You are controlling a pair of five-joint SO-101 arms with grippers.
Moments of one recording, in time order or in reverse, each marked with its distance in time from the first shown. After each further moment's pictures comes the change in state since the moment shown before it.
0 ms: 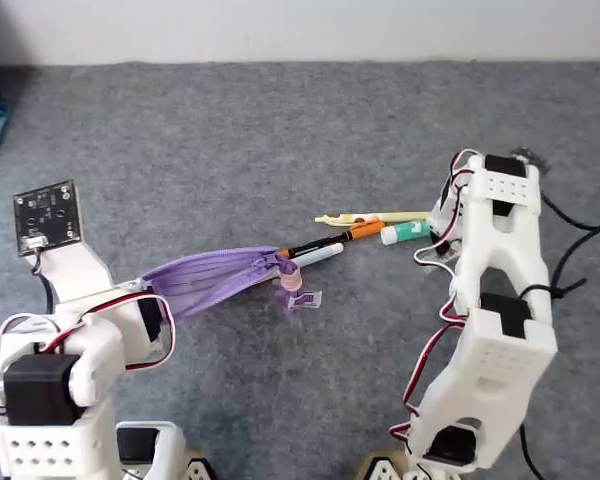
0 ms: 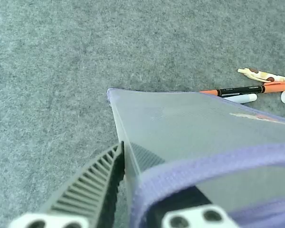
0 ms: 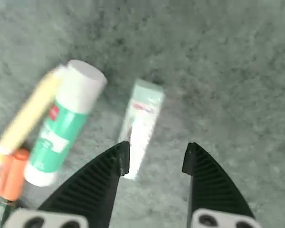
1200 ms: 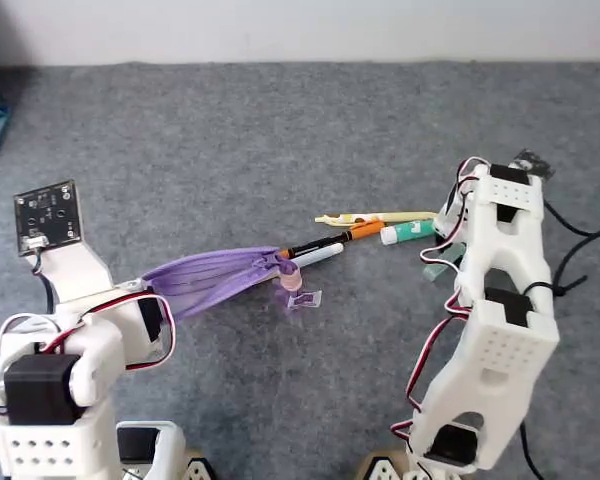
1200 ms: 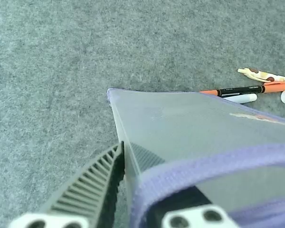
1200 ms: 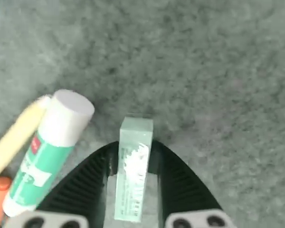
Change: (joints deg) left arm 0.0 0.0 0.0 0.0 0.0; right arm 2.1 4.9 -0.2 -3.8 2.8
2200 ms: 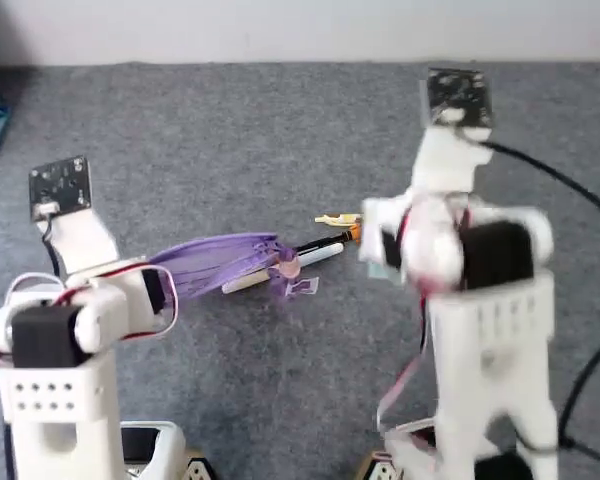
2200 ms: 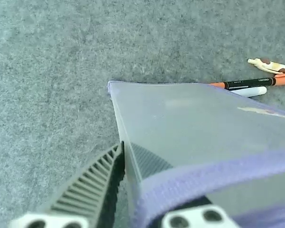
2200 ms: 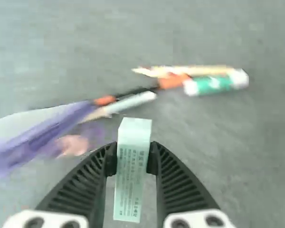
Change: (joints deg) left arm 0.0 12.3 -5.2 0.0 0.0; right arm -31.7 -61.8 0.1 28.0 17.2
